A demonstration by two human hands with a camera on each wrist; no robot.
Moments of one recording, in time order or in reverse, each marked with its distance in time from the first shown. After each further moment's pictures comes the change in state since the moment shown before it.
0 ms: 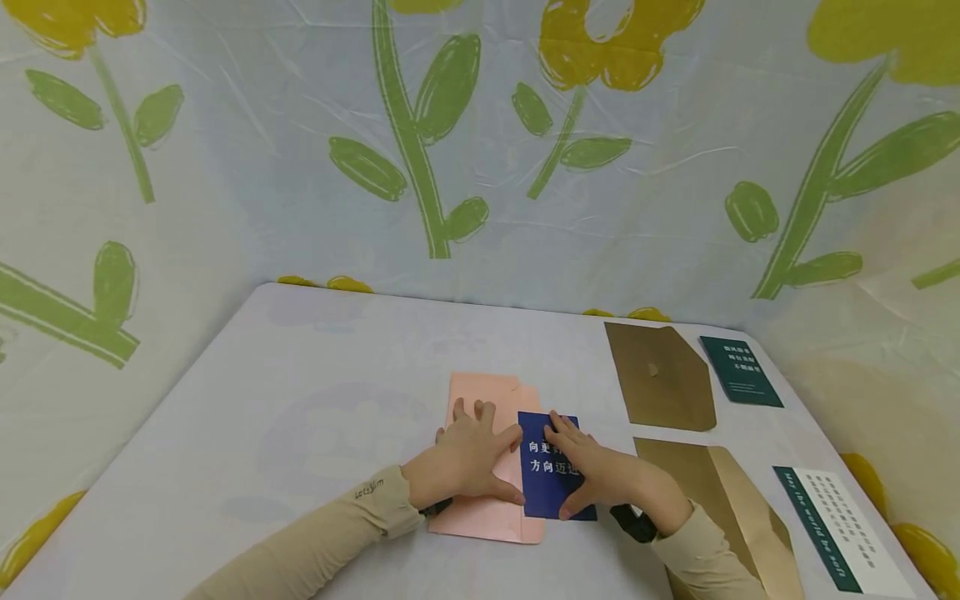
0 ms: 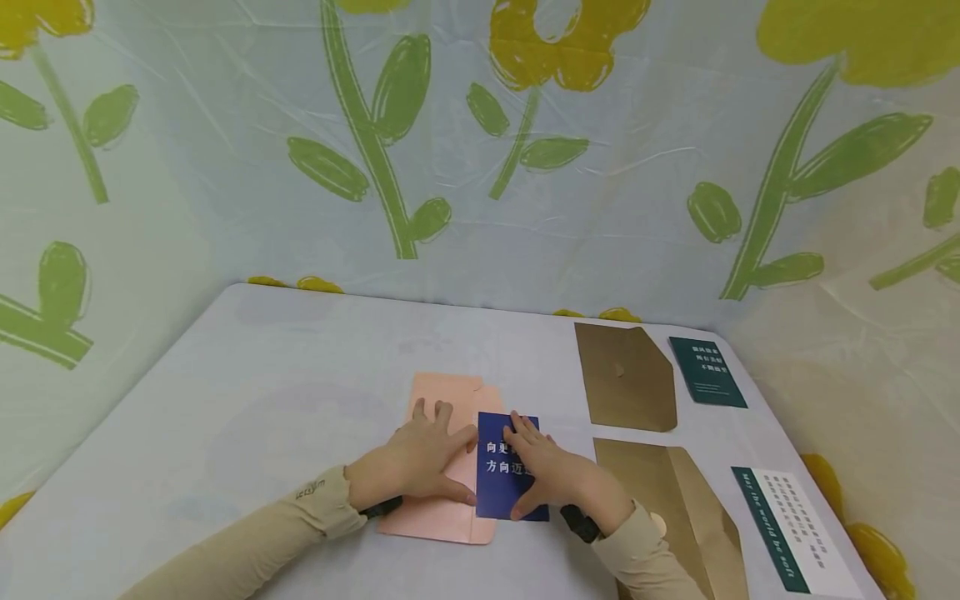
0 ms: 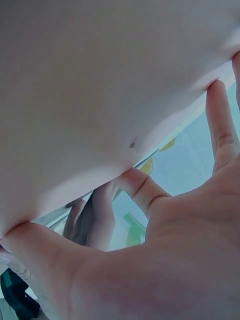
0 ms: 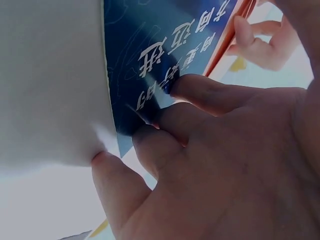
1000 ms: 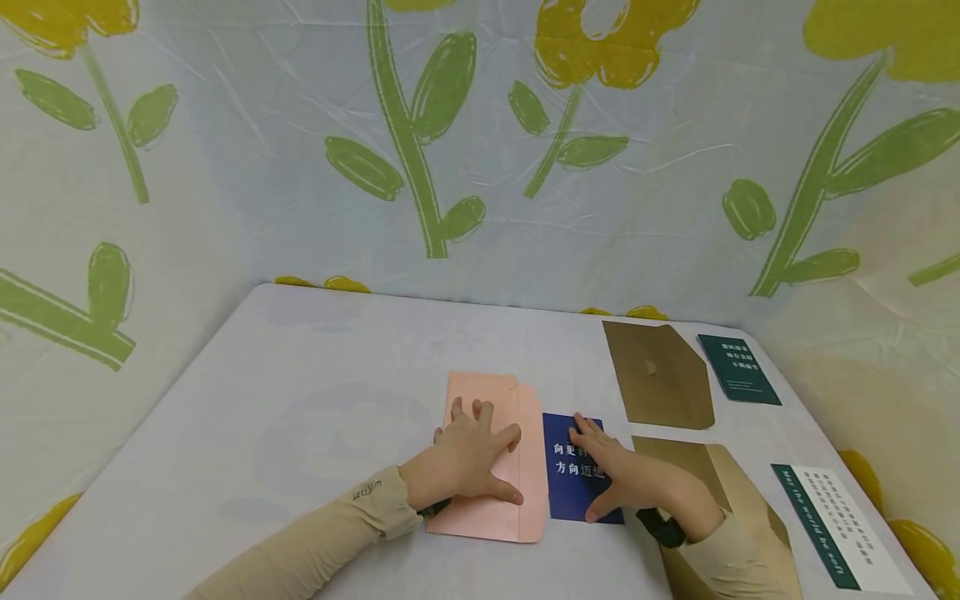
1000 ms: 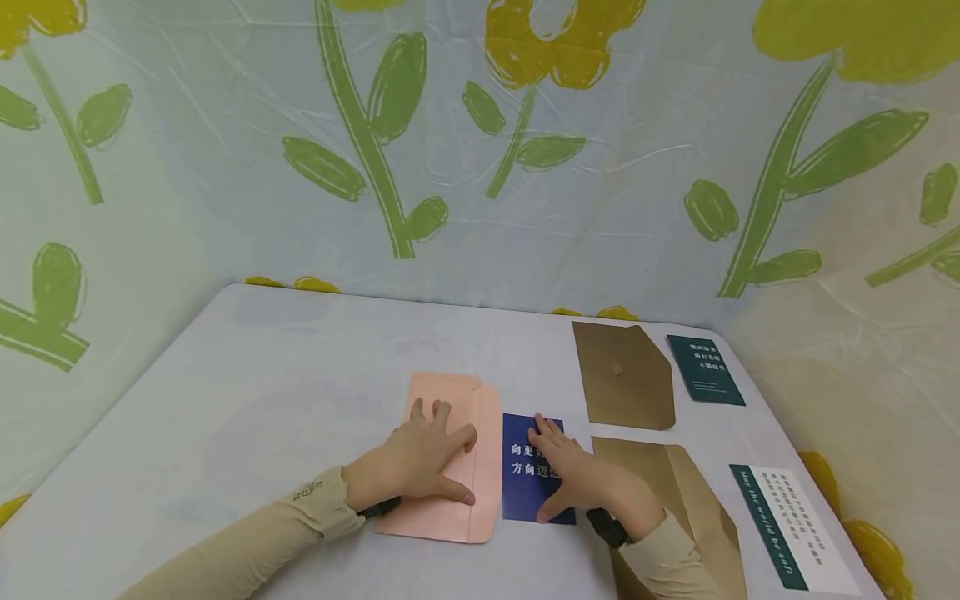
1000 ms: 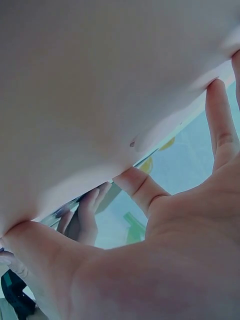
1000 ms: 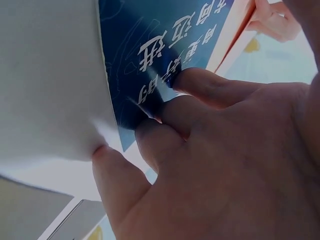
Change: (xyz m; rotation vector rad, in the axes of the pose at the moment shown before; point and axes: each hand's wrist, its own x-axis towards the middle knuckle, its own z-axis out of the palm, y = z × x) left_hand -0.003 0.000 -0.002 -0.038 0.019 0.005; right_hand -0.022 0.021 -0.008 0.075 0.028 0.069
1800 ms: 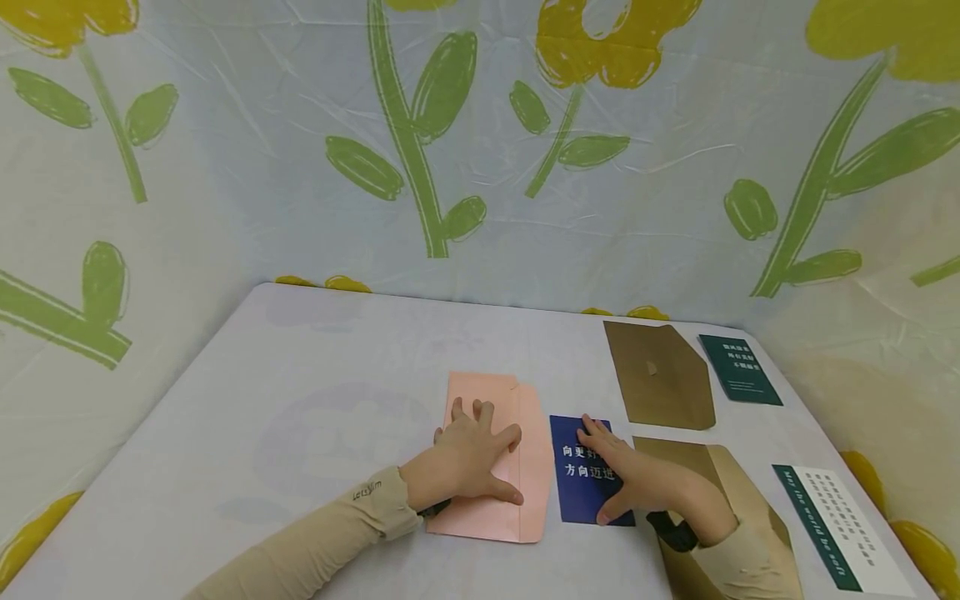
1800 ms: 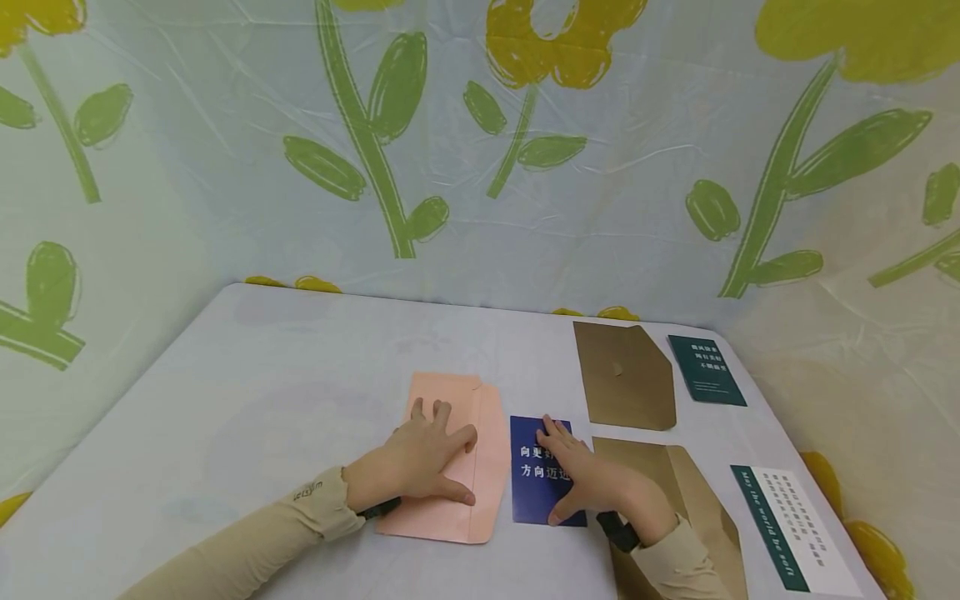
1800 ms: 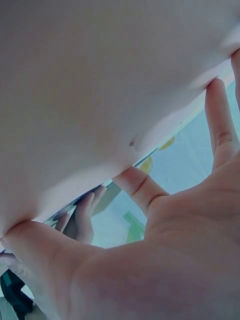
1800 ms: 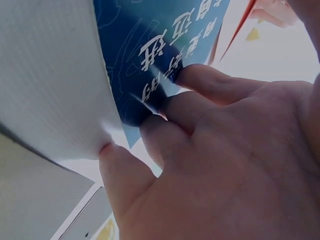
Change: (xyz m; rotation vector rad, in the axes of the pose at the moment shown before) left_hand 0.002 0.000 0.002 0.032 -0.015 -0.010; right_hand -0.005 0.014 -0.004 0.062 -0.005 -0.019
